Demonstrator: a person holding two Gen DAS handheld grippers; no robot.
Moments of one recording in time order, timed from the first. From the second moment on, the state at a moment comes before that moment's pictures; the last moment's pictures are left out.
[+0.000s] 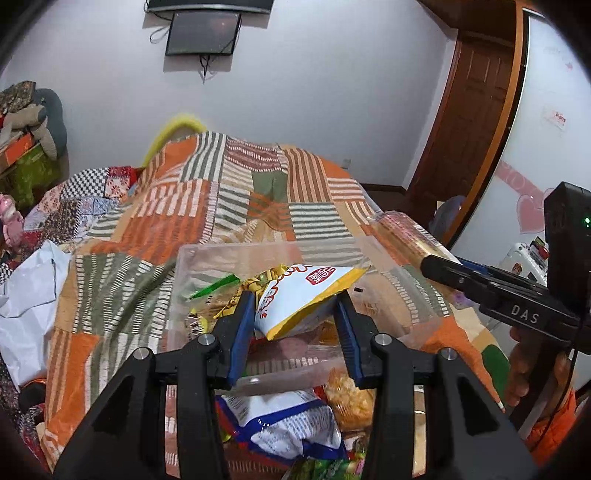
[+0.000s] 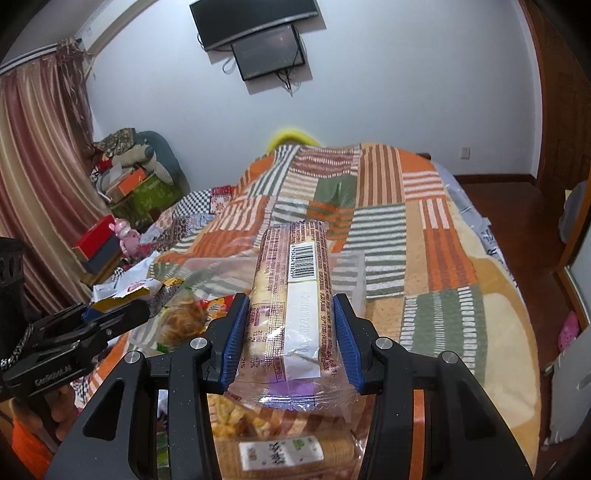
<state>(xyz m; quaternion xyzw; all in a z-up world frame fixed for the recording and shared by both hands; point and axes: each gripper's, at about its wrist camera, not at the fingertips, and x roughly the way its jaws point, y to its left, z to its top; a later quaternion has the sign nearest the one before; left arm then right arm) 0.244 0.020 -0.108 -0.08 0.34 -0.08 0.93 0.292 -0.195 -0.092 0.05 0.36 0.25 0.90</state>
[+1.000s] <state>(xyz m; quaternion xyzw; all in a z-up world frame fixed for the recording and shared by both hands) 0.257 0.013 -0.127 -0.08 0.38 -0.10 0.92 0.295 -0.177 -0.110 0.02 0.39 0.26 0.88</state>
